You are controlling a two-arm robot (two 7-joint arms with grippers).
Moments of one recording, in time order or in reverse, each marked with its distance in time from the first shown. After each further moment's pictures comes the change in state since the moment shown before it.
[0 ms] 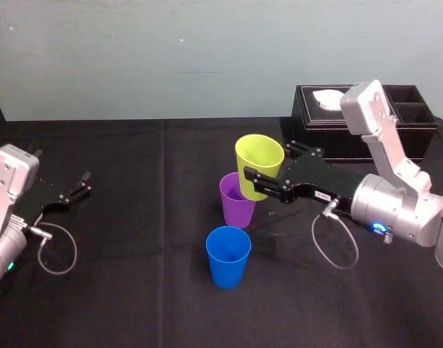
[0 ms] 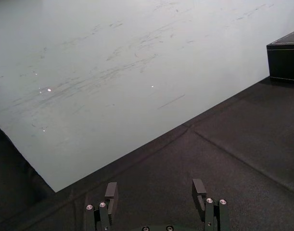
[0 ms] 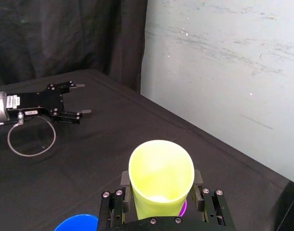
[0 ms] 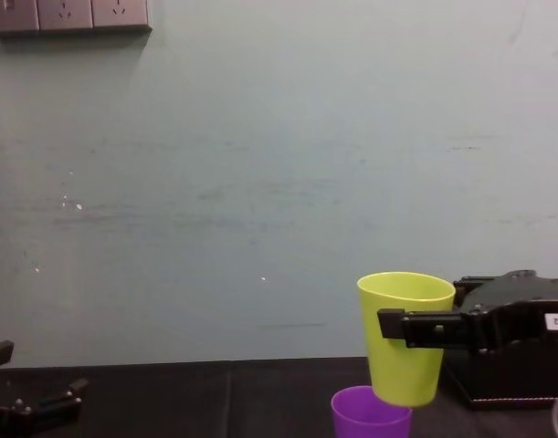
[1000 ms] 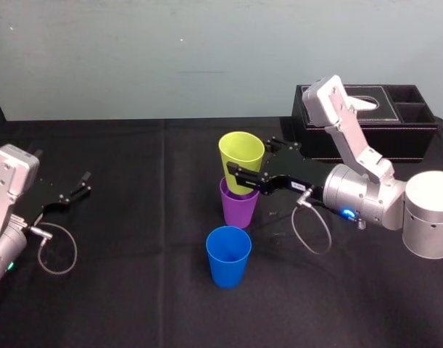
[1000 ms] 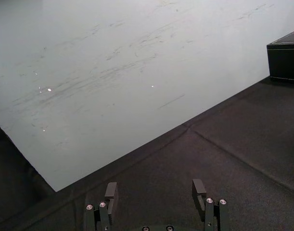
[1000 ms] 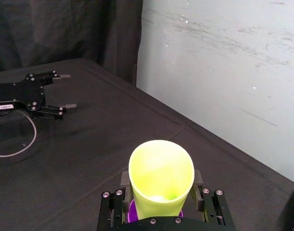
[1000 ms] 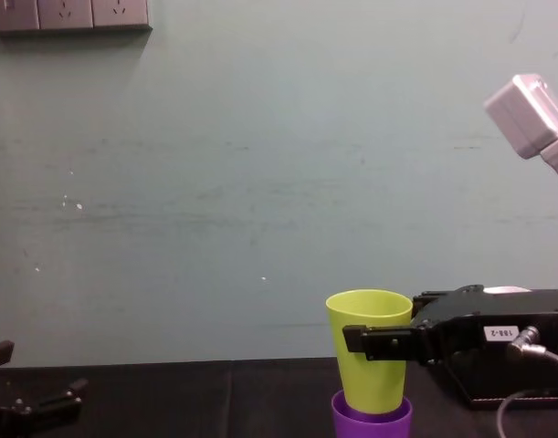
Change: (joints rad) left arm 0.000 0.000 0.000 0.000 0.000 0.000 0.000; right arm 0.127 -0.091 -0.078 0.168 -0.066 0.001 0.001
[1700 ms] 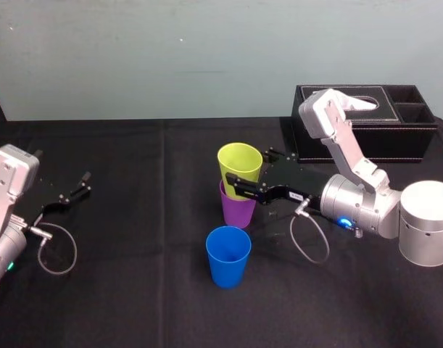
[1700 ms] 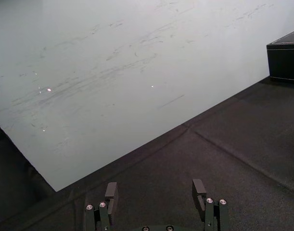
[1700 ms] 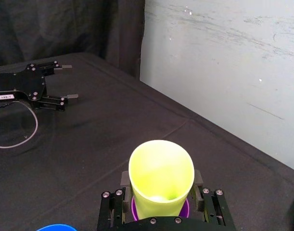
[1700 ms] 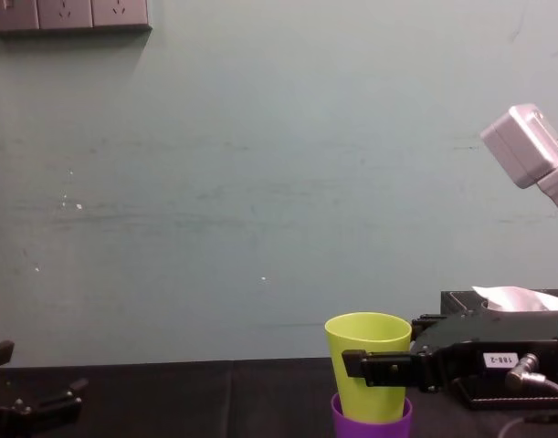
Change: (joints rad) left arm 0.000 0.000 0.000 0.000 0.000 0.000 0.000; right arm -0.010 -0.013 -0.004 0.038 -0.013 -0.026 0.018
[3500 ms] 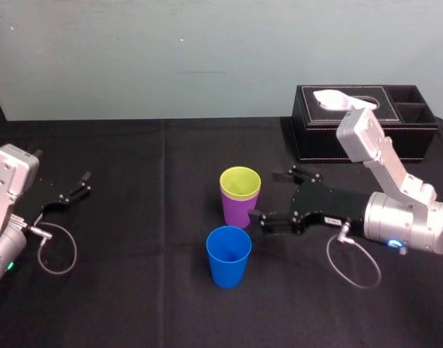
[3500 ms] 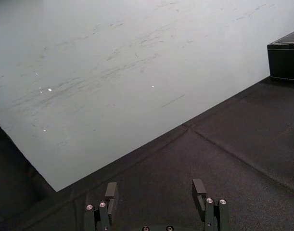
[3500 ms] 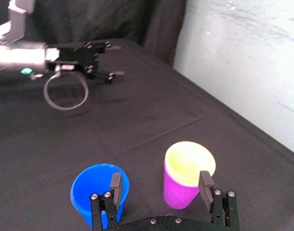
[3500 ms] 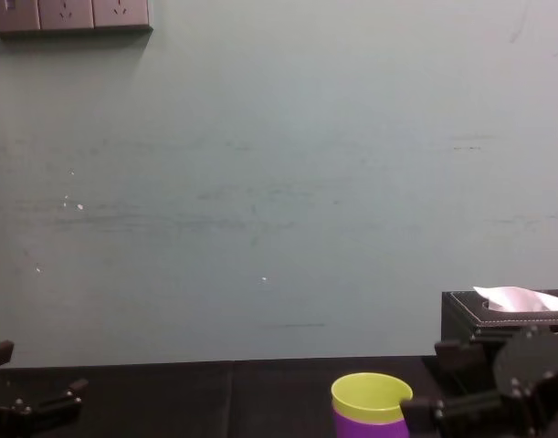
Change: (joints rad) left arm 0.000 0.000 0.000 0.000 0.000 0.000 0.000; right arm -0.074 0.188 0.017 -0.132 0.067 -0.027 0.153
